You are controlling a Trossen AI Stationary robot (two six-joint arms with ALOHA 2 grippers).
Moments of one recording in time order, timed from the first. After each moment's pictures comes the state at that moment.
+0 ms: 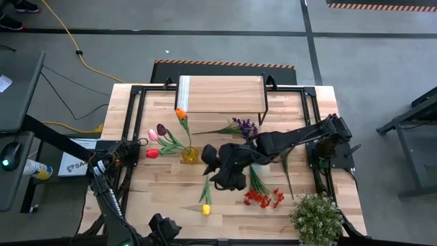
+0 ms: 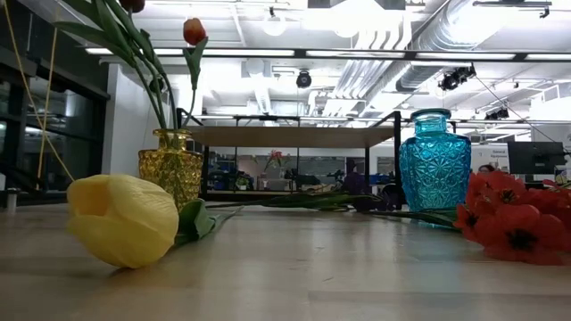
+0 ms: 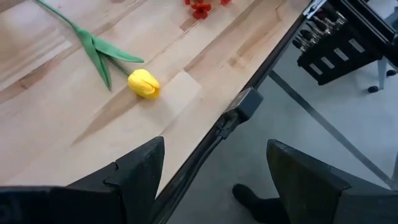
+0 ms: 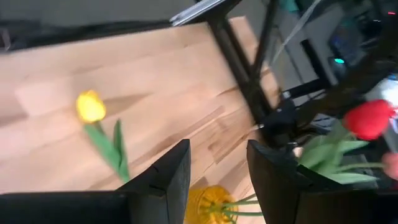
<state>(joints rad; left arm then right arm) -1.04 2.09 2.07 -1.27 -0.71 -1.73 0.28 1.84 1.80 -0.60 -0.06 -0.89</state>
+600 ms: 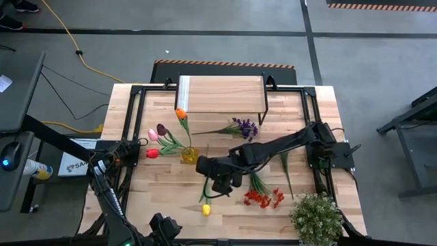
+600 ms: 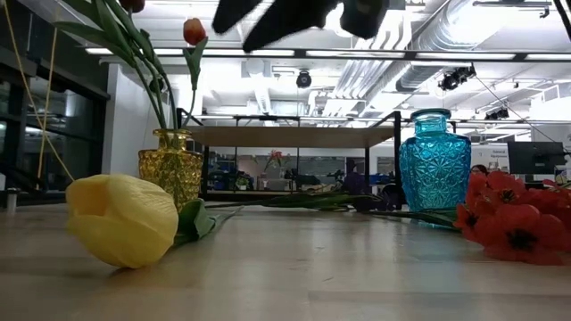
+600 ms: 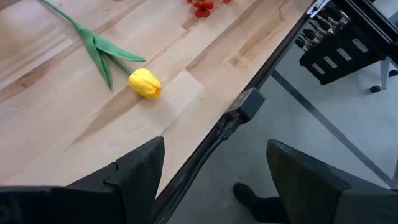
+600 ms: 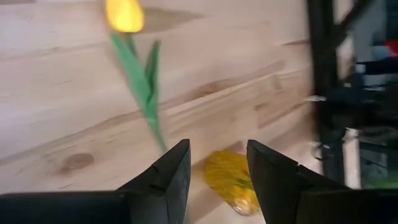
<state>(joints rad) -1.03 2.09 2.07 -1.27 -0.70 -1.73 0.28 2.02 1.81 -0.72 0.05 -1.10</state>
